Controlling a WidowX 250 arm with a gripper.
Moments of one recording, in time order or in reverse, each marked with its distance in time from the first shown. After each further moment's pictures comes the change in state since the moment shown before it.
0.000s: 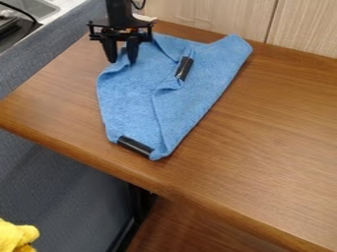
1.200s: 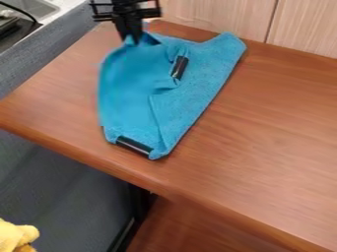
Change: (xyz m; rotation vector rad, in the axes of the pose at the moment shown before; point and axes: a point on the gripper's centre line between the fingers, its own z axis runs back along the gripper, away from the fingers) arm -0.033 -0.048 0.058 -0.174 -0.030 -0.129
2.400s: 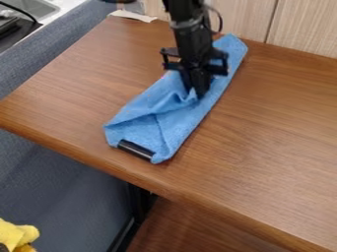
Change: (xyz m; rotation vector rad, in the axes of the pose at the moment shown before) arm -0.052 -0.081 -0.063 -0.102 0.062 -0.337
